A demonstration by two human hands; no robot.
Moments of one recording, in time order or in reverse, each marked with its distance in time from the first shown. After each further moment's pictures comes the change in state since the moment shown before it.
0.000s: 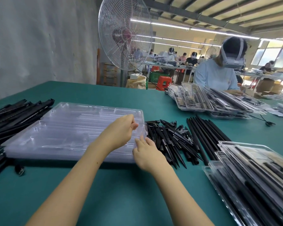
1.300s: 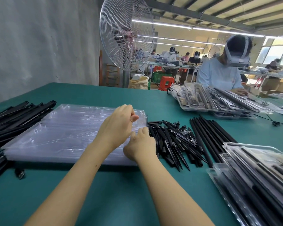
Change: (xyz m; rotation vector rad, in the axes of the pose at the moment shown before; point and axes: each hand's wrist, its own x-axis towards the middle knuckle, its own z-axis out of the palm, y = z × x) left_hand 0.001 0.004 -0.008 0.062 0.325 0.161; right_hand 0.038 -0.025 -0.002 -0.328 0.108 0.055
